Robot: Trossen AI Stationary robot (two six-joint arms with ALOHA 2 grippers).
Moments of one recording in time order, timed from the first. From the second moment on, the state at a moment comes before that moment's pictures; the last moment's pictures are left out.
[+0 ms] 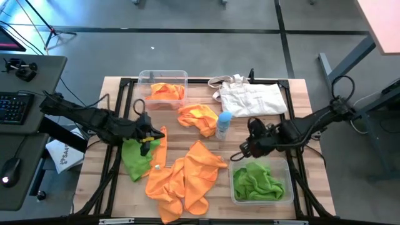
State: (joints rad) left arm -0.35 0.88 0.84 -0.57 -0.36 -0.55; right arm 0.42 1.30 1.23 -1.18 0.41 1.30
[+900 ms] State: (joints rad) left arm -0.17 1.56 1.10 -0.40 -0.20 -0.75; right arm 0.24 0.76 0.70 -0.83 0.20 0.85
